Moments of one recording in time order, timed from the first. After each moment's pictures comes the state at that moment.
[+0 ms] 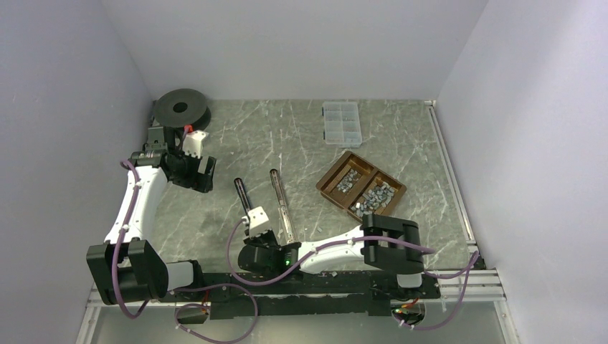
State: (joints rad) left arm 0.11 1.26 1.08 -0.88 0.26 0.38; right arm 1.52 1.89 1.09 0.08 0.86 0.64
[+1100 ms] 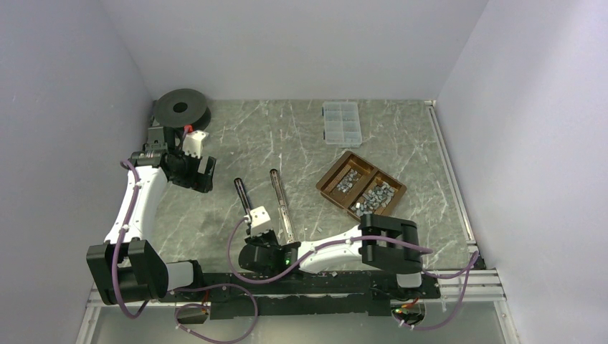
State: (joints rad) left arm 0.11 1.26 1.08 -0.88 0.26 0.38; right arm 1.51 1.90 1.09 0.08 0.85 0.67
